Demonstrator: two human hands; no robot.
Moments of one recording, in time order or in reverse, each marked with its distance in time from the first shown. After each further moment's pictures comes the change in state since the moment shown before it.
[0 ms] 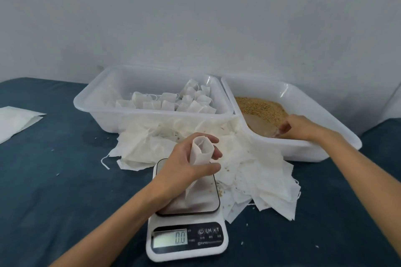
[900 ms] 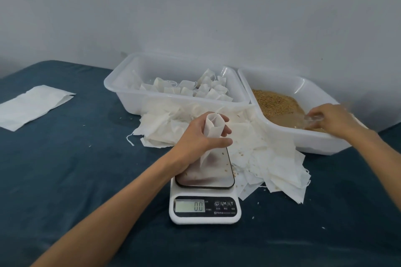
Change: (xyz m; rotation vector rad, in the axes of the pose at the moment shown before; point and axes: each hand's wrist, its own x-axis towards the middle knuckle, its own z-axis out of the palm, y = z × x) left_hand 0.006 -0.004 -0.014 0.059 0.067 -0.007; right_hand -0.026 0.024 -0.013 -0.082 0.297 -0.020
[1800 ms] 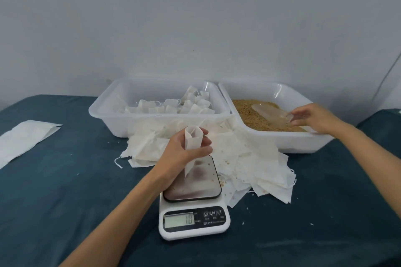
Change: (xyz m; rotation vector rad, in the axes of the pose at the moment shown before) left_hand 0.001 -0.002 -0.001 -0.014 0.023 0.029; right_hand -0.019 0.008 -0.017 0.461 -0.051 -0.039
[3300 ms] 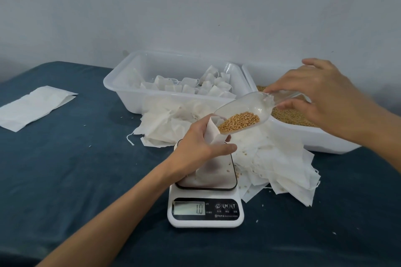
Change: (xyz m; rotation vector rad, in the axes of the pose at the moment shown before) left_hand -0.011 0.003 0.006 0.044 -0.041 -0.007; right_hand -0.079 -0.178 0.015 -0.448 0.129 -0.743
